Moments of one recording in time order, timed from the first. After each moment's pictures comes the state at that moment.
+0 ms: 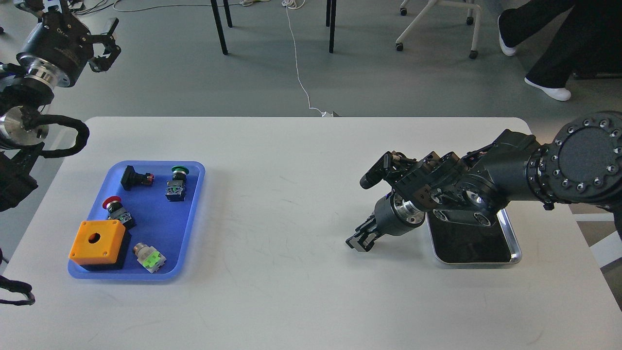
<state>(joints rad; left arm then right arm) -0.99 0.50 -0.64 -0.45 -0.01 -0.49 -0.33 1.50 0.00 -1.05 0.96 -0.91 0.15 0.49</state>
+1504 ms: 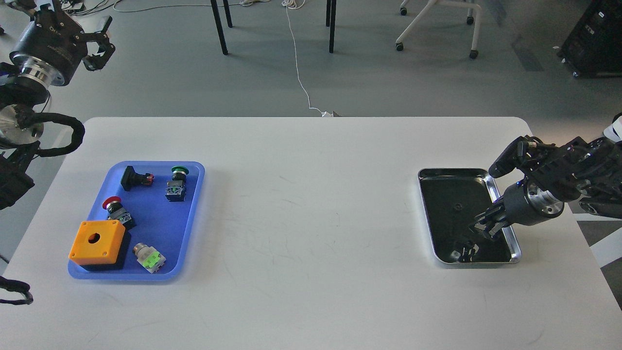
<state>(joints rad) -0.99 0.50 -0.64 -0.45 -0.03 -0.49 -0.33 1.54 -0.49 -1.14 1.09 -1.25 0.09 0.49</state>
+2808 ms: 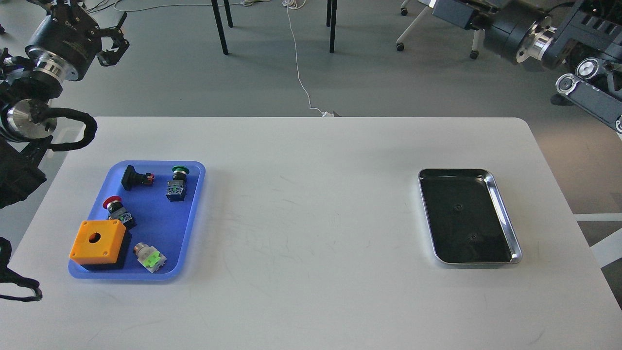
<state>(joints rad) -1.02 0.45 -0.63 -0.45 -0.02 -0.49 -0.32 1.31 -0.59 0.16 0.82 -1.08 -0.03 0.49</state>
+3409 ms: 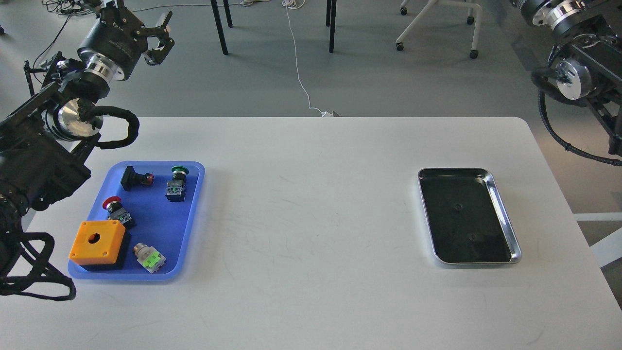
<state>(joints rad) -1.04 0.34 -0.67 -0.45 -0.09 -0.49 -0.32 1.25 -0.50 0.32 0.69 -0.40 -0.01 0.49</state>
